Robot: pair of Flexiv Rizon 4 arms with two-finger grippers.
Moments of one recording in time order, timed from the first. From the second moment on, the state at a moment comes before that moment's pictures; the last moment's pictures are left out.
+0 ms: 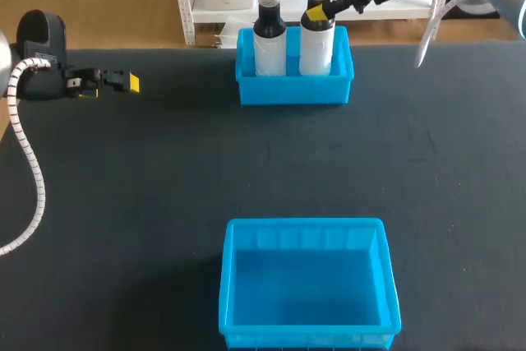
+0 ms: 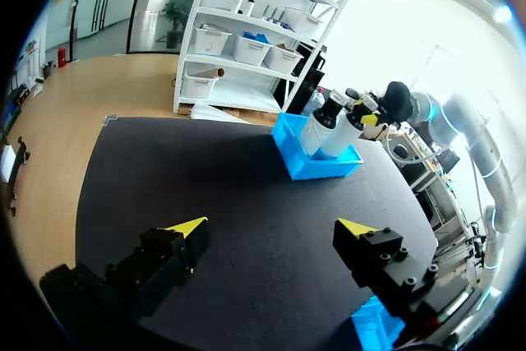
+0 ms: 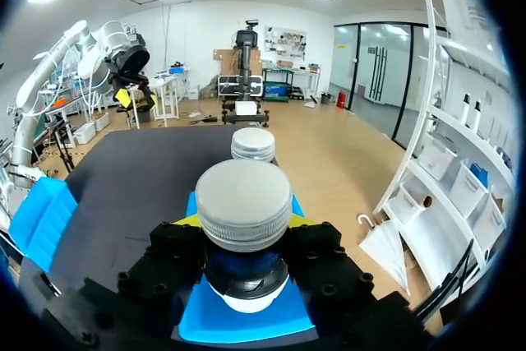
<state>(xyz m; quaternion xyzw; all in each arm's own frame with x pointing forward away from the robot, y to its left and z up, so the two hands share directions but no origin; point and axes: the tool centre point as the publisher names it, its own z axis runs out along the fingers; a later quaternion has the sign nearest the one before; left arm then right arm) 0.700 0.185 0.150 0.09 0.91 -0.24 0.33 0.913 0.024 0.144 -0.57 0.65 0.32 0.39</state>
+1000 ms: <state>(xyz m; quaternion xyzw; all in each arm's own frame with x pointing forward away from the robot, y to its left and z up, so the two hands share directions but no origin) 0.700 0.185 0.150 0.09 0.91 -0.24 0.33 0.919 0.029 0.125 -0.56 0.66 0.32 0.39</state>
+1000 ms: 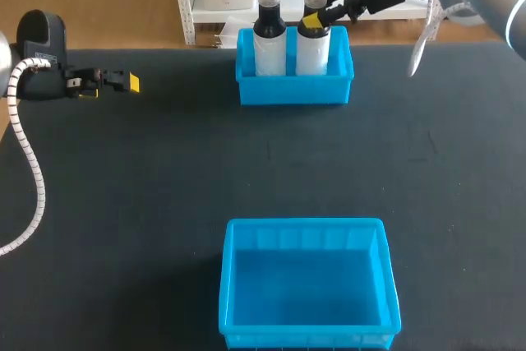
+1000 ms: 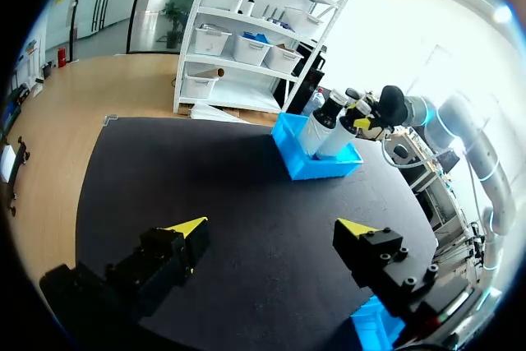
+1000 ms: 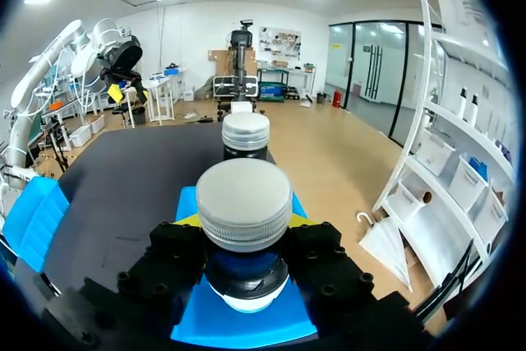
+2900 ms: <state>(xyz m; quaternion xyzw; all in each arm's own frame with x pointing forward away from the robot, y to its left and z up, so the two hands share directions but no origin) 0.700 0.185 0.150 0.09 0.91 -0.24 0.33 0.891 -0.049 0.170 -0.52 0.73 0.32 0.32</state>
